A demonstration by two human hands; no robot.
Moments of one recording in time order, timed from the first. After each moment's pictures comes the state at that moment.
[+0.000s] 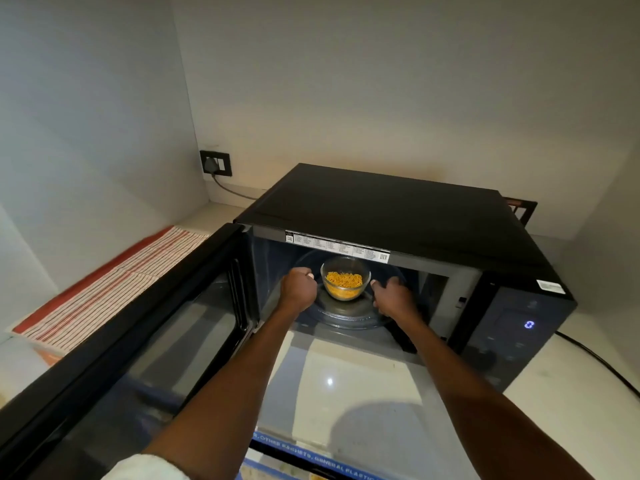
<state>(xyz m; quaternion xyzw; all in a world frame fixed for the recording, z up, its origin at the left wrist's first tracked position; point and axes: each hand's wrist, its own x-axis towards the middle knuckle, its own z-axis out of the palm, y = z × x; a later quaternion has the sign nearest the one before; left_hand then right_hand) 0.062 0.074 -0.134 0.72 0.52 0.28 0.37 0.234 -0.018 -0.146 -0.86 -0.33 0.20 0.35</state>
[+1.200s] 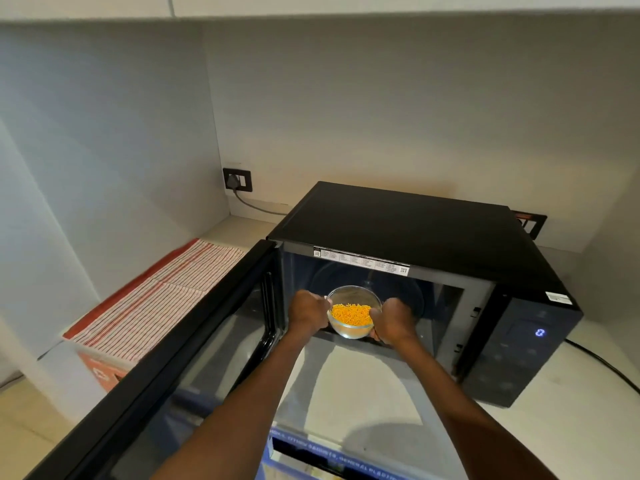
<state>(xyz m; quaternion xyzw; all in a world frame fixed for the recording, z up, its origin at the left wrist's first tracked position) 0.019 0.054 -0.125 0.61 0.53 0.30 0.51 0.156 -0.040 -0.122 -0.87 -0.35 0.15 0.32</state>
